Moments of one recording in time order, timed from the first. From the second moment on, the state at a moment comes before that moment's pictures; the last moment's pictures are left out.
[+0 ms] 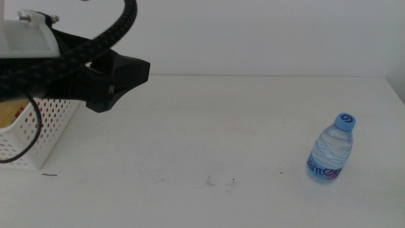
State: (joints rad) left arm -0.45 0.95 -1.04 -0.32 0.65 0.29; right arm 0.04 0.00 0.00 0.02 0.18 0.14
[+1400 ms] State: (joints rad) left arm -0.45 0.95 -1.04 -0.32 0.63 0.29; right arm 0.13 1.45 0.00 -0.15 -1.02 -0.01
